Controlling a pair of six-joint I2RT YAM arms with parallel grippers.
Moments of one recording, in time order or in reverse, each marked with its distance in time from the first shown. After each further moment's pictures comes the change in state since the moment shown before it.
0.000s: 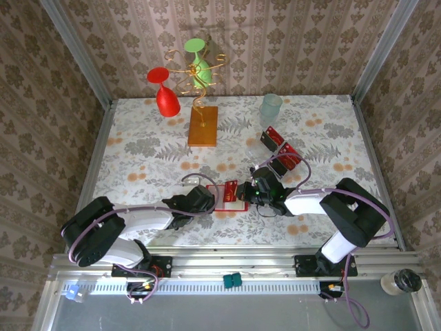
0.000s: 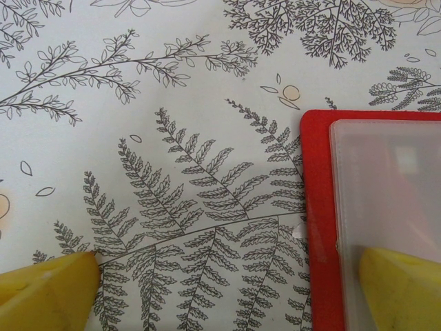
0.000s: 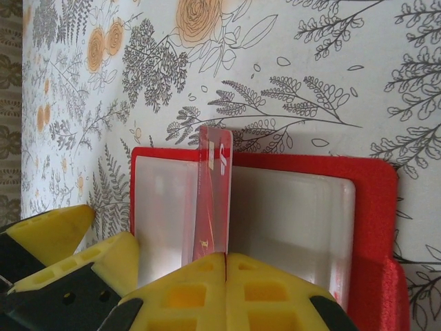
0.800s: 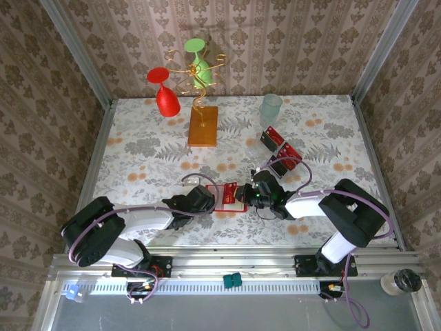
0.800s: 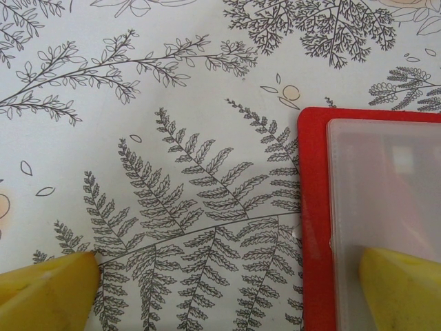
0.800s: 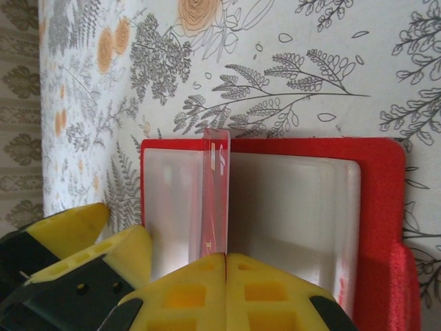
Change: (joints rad) left arm -0.001 0.000 0.000 0.000 -0.002 0.000; right arm 0.016 0.000 -0.050 0.094 -0.001 0.092
